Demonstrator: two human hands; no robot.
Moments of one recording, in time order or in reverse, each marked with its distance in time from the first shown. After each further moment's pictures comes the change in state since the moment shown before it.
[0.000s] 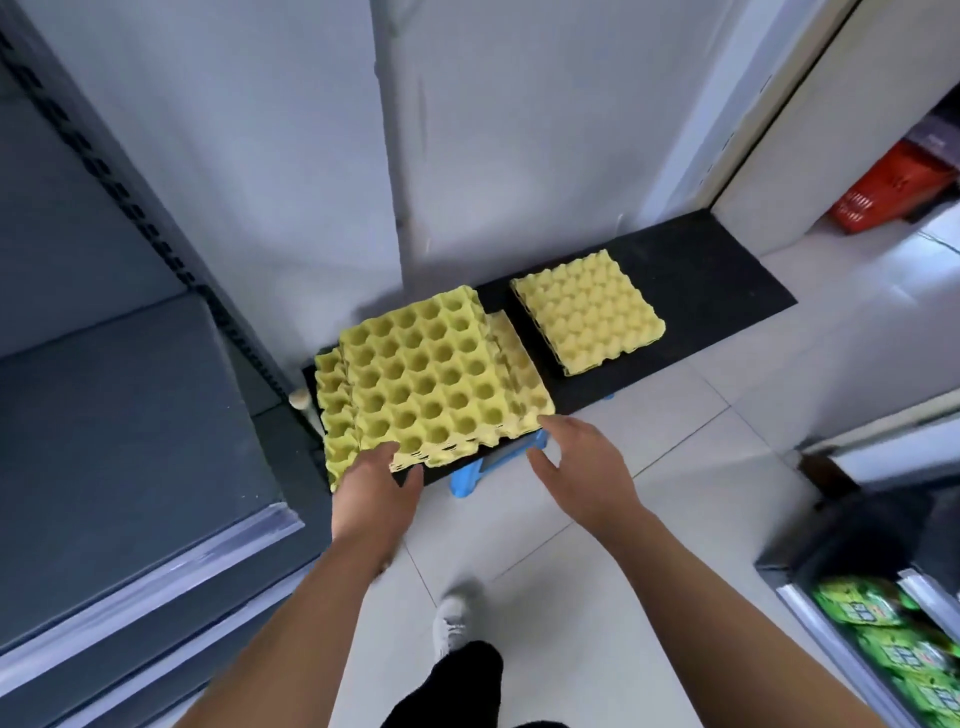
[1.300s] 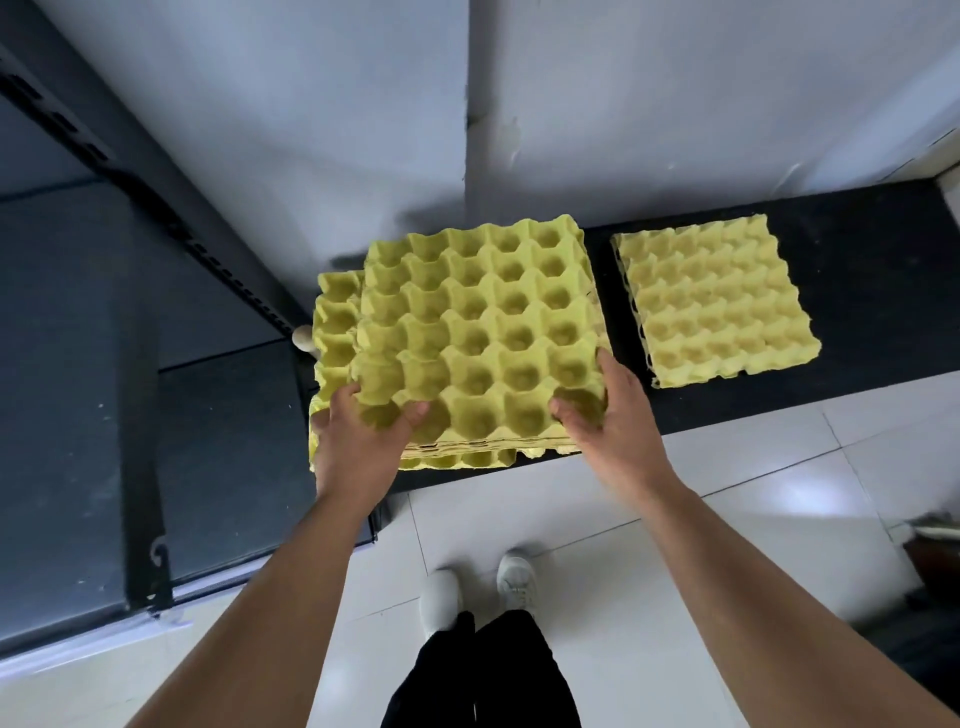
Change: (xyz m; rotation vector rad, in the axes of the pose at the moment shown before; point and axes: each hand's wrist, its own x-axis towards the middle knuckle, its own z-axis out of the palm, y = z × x) left_hand 0.145 -0.028 0.062 -0.259 0.200 -0.413; right_hand 0.182 0.060 0.096 0.389 -0.162 0.019
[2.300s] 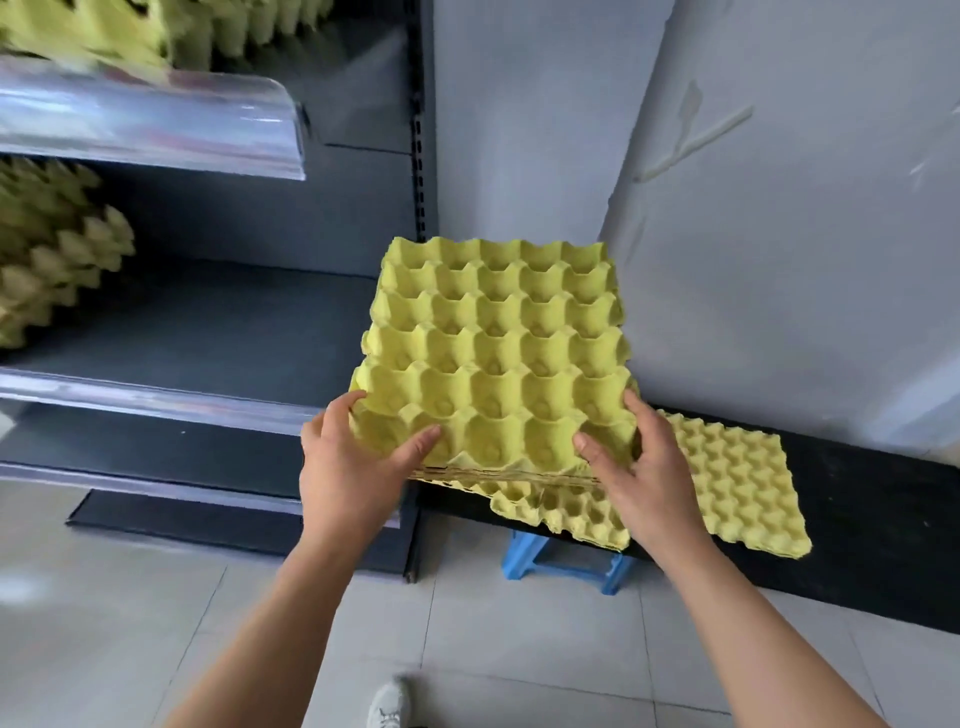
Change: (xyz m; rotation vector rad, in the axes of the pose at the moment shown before) left_hand -0.299 0.007 -0.152 -0.336 0.584 0.123; right_hand -0.196 -0.136 -0.137 0.114 -0.030 -0.518
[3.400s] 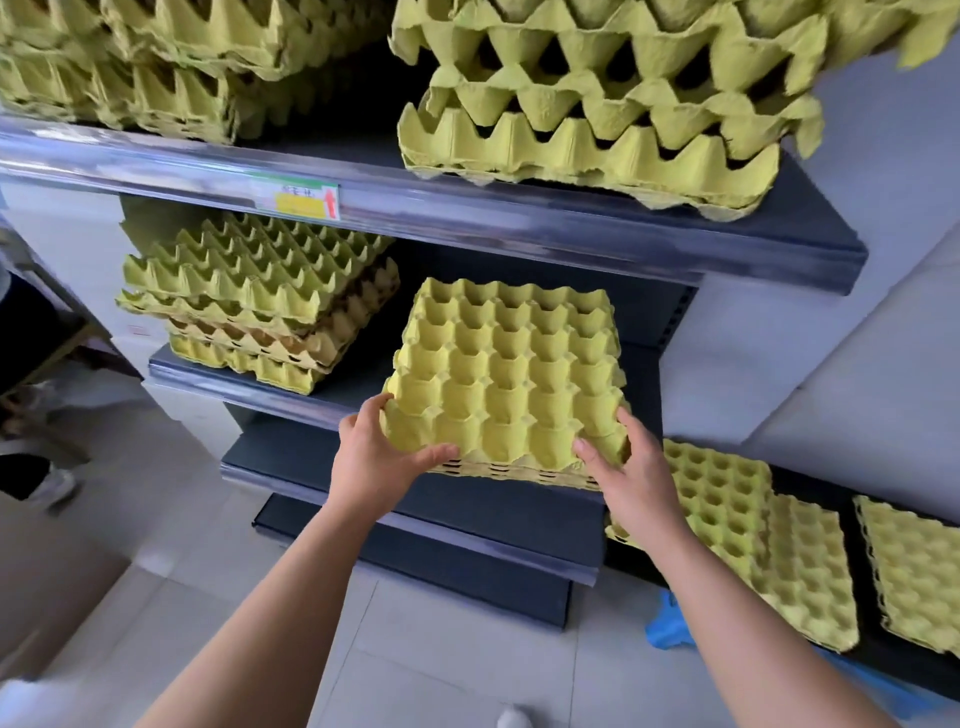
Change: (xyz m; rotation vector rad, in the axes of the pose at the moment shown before) left_hand 0.205 -0.168 -0.281 -0.003 -0.077 -0.043; right_hand 0.012 -0.207 0.312 -0.016 -0.144 0.035
